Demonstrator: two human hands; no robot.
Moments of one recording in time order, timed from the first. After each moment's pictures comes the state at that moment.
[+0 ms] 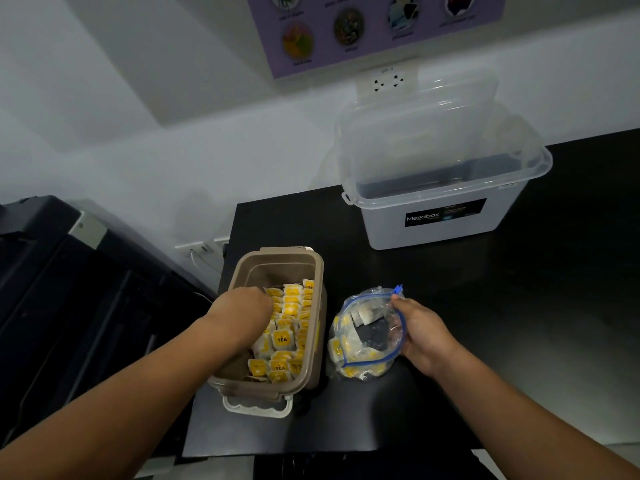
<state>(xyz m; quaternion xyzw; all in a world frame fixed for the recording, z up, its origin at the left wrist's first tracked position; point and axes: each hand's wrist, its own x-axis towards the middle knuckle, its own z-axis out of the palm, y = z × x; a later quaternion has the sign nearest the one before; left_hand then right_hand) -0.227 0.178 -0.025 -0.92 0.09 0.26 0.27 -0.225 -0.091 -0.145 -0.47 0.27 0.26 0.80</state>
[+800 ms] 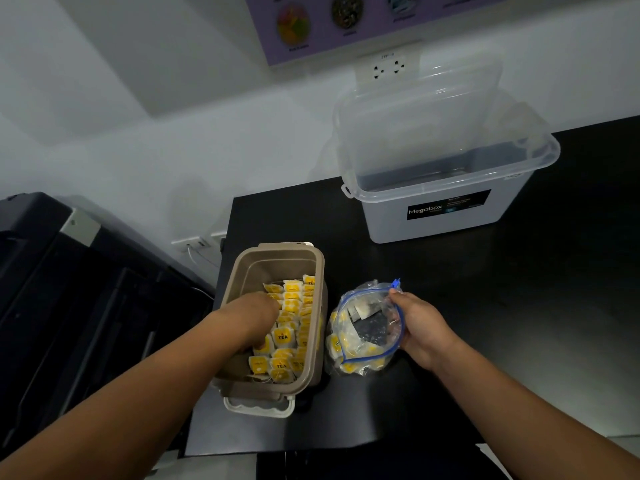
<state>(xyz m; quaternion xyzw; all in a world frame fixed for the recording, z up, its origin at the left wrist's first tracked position) -0.211 0.174 -0.042 -0.89 0.09 0.40 0.21 -0.222 -0.084 -0.149 -0.49 0.28 0.26 0.78</state>
